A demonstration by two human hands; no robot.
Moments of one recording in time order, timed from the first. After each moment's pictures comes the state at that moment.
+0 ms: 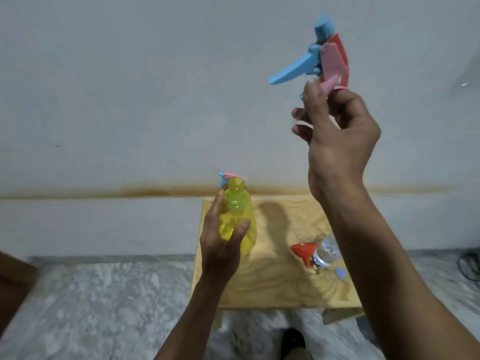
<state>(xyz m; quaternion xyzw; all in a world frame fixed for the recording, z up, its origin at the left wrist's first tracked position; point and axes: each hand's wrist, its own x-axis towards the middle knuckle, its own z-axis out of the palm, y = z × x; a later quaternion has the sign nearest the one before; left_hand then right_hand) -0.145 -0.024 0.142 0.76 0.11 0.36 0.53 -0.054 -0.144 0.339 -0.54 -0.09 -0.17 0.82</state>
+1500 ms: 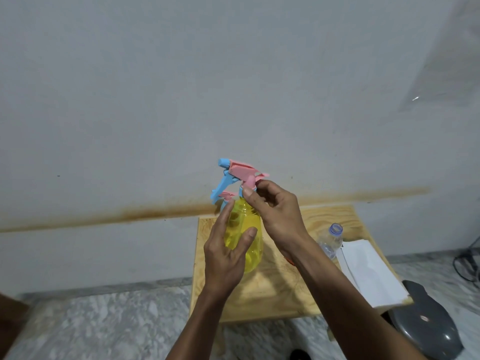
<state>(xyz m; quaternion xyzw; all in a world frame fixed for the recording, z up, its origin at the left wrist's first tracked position) -0.162 -0.048 0.178 0.75 0.04 0.30 0.59 -0.096 -0.151 0.247 -0.65 -0.15 0.04 0.74</state>
